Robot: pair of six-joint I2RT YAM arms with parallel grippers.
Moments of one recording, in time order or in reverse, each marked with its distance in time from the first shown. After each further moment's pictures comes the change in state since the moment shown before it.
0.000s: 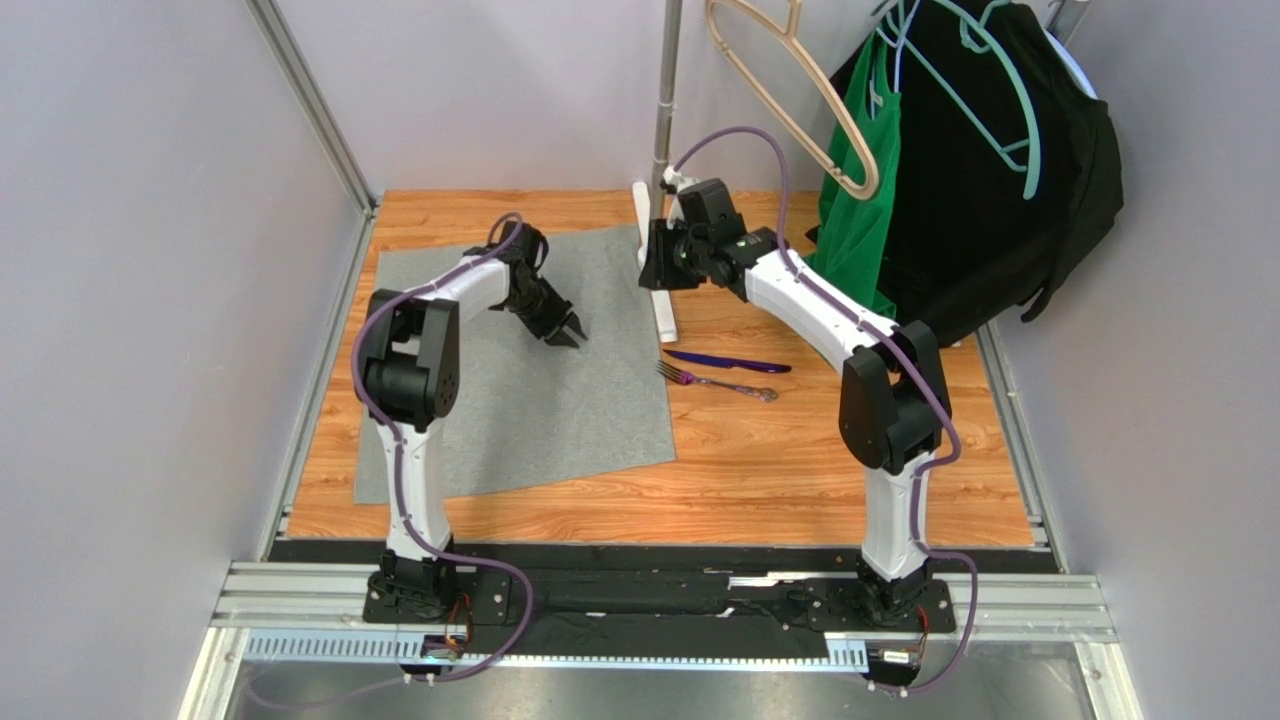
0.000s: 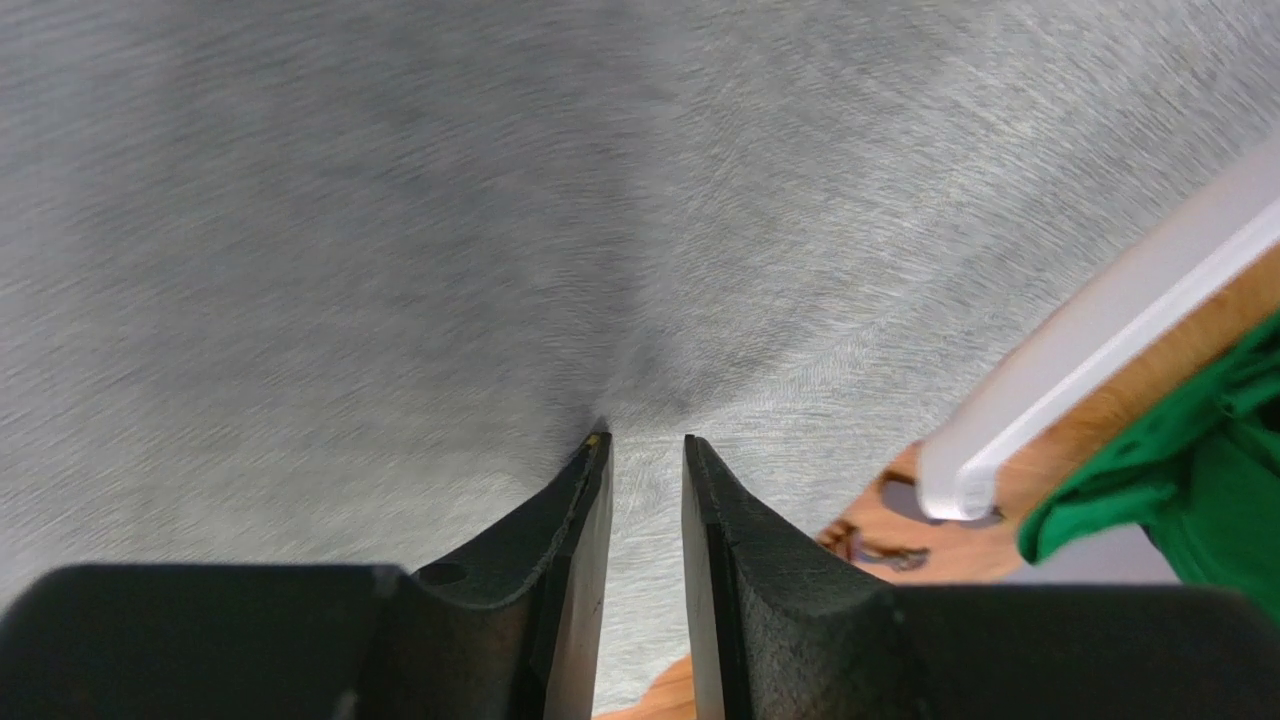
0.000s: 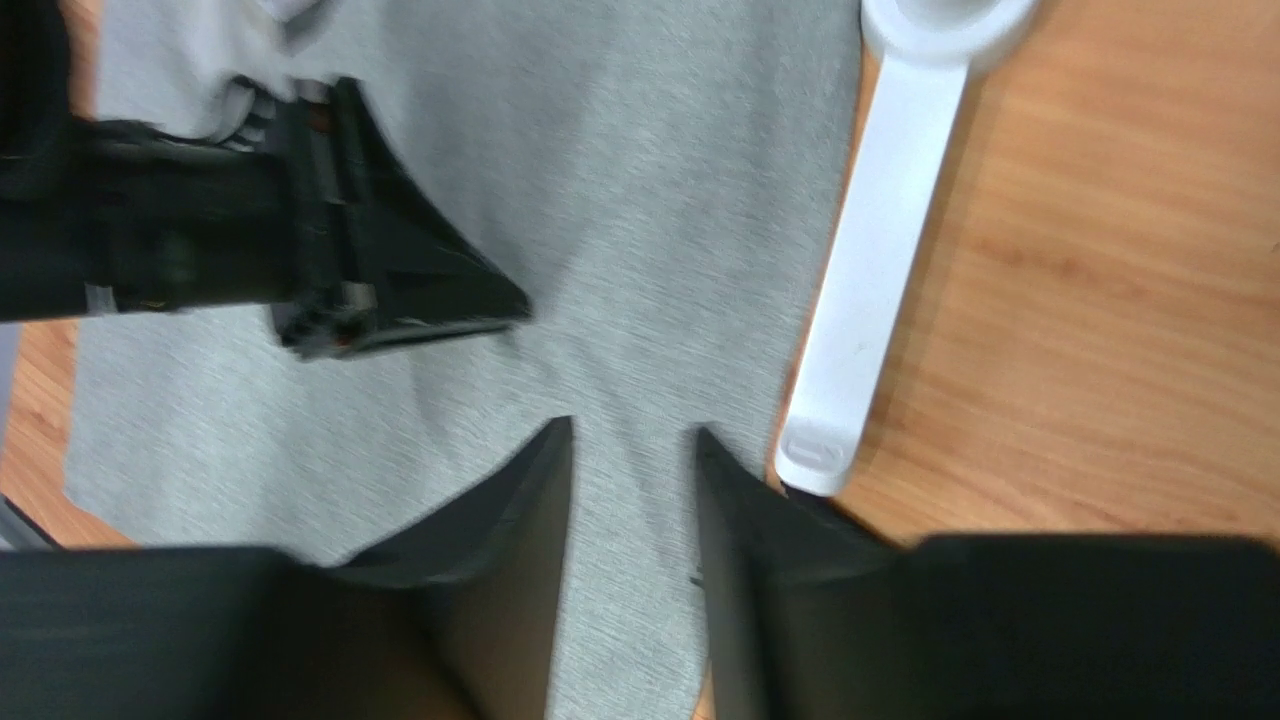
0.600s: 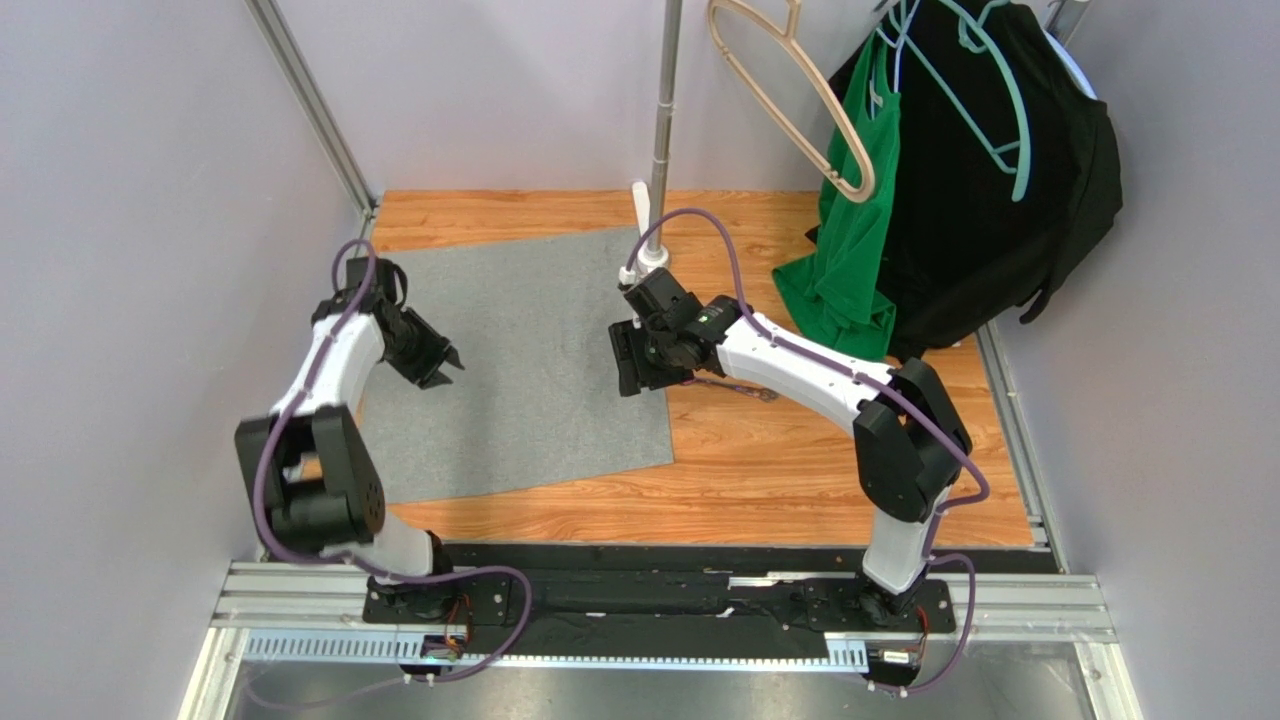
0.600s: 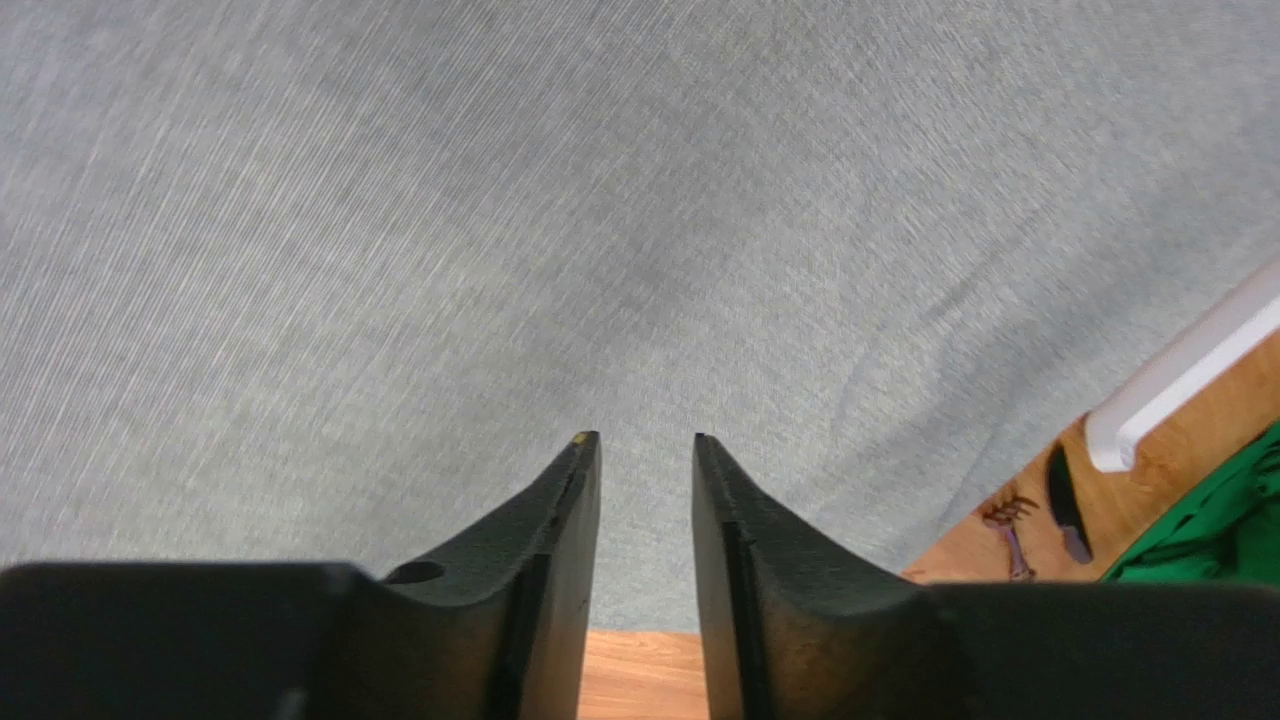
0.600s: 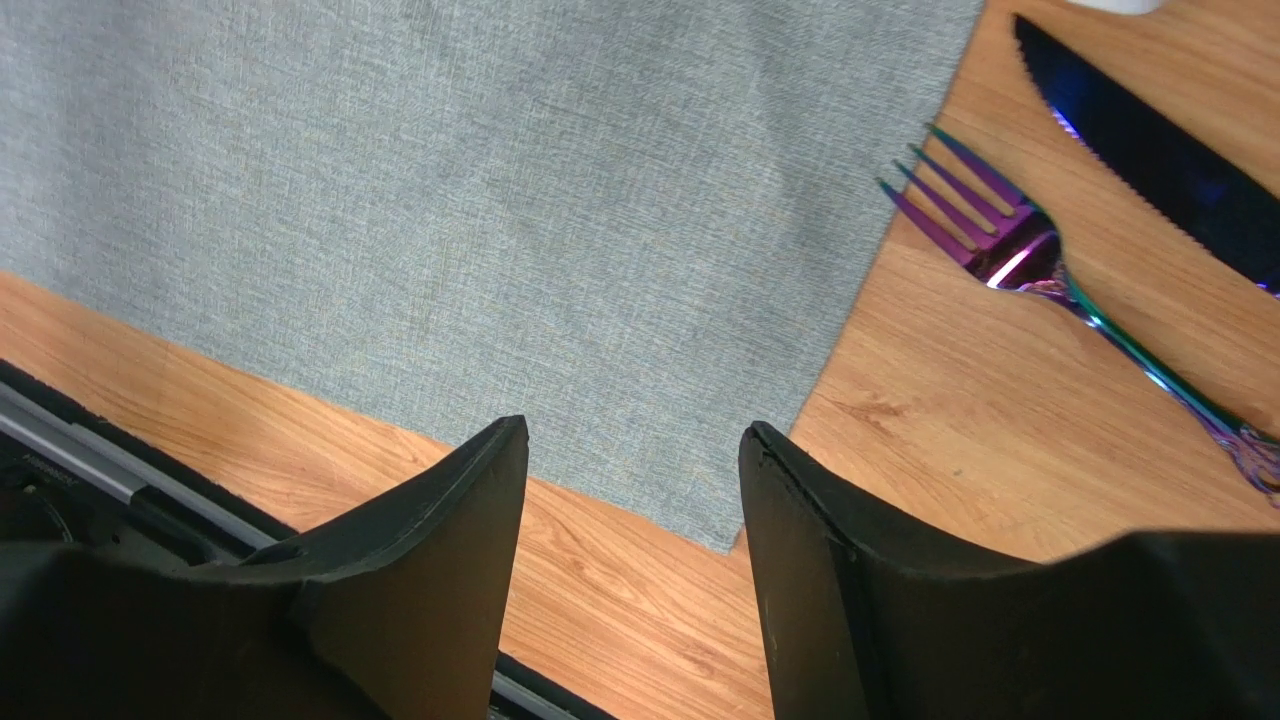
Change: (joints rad) left arm 0.377 -0.668 -0.492 -0.126 -0.175 0.224; right arm 0.255 -0.177 -0.308 -0.184 0.133 0.079
